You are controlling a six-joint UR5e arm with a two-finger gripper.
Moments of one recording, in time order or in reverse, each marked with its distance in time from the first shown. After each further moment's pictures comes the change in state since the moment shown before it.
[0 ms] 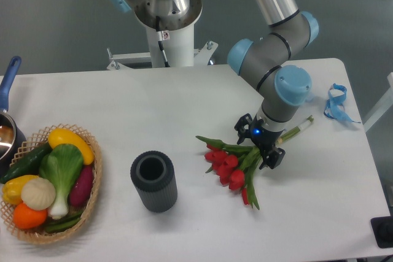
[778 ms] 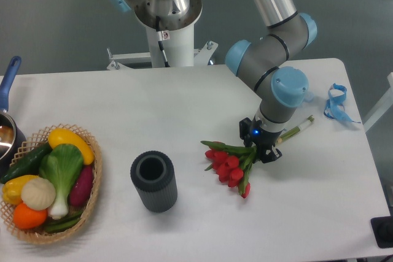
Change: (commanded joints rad) arm -0.002 0.012 0.008 -0.005 0.038 -0.008
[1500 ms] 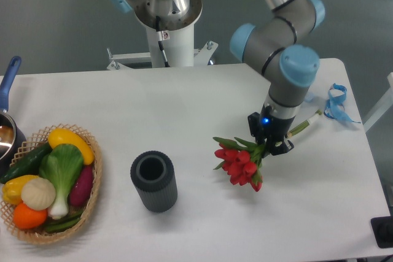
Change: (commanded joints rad) arm 0.072 0.188 0.032 -0.018 -0.265 -0.066
